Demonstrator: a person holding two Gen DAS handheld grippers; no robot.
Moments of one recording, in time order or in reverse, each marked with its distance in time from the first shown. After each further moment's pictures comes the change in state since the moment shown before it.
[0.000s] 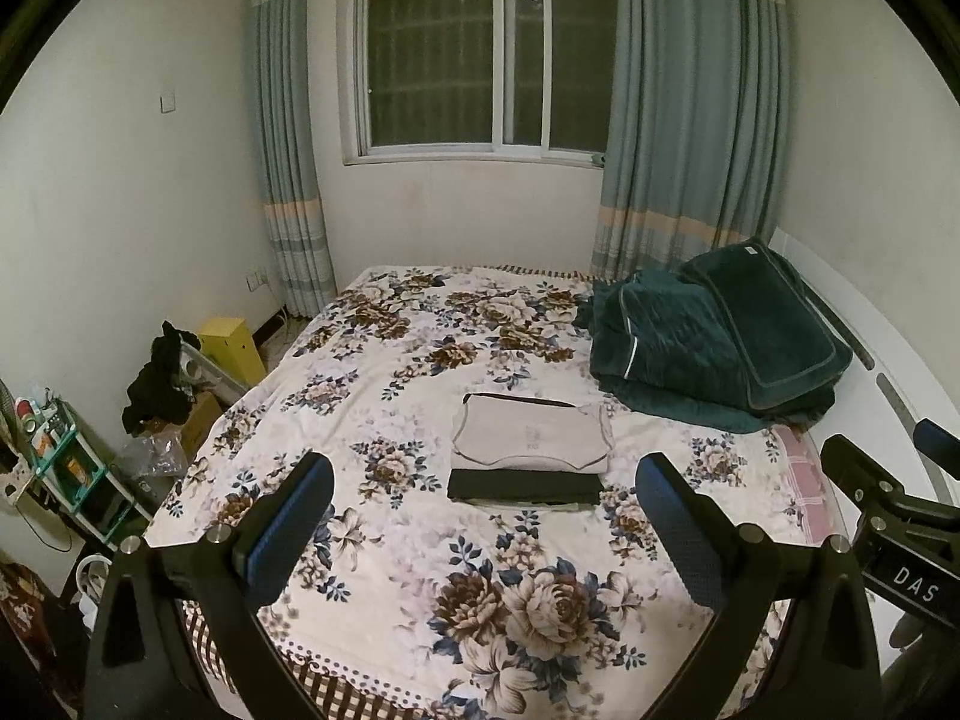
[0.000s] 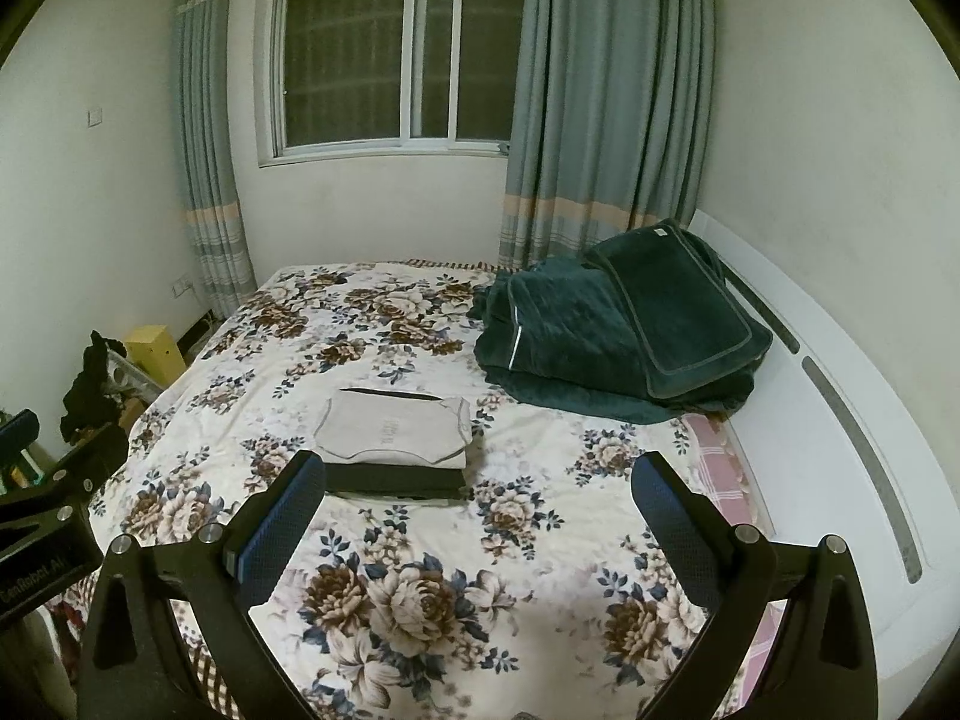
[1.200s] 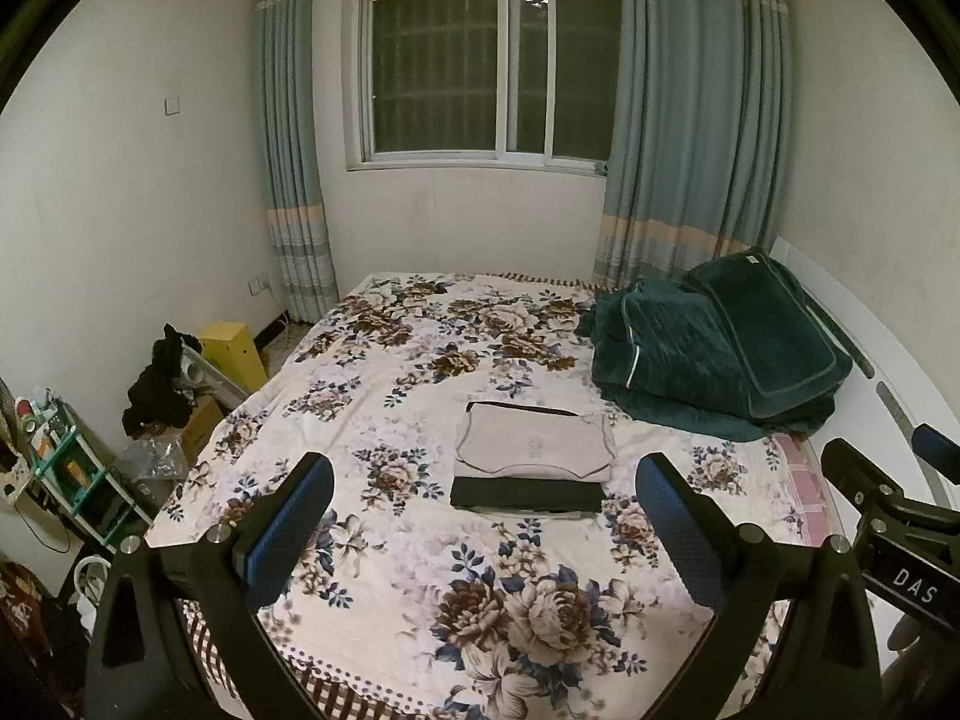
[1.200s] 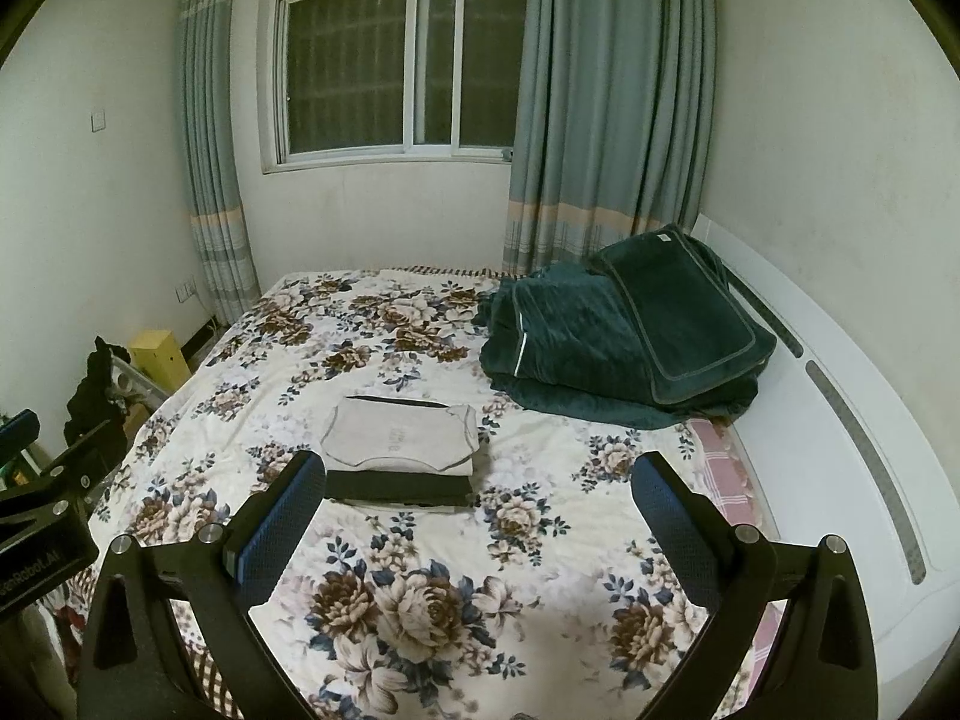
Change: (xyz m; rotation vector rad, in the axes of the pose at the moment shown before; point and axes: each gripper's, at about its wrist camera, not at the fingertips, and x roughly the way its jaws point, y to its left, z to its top) left arm 0.002 -0.002 0.017 -0.003 -0.013 0.006; right arm 0.003 0.009 0.013 -0.005 -0.005 0.014
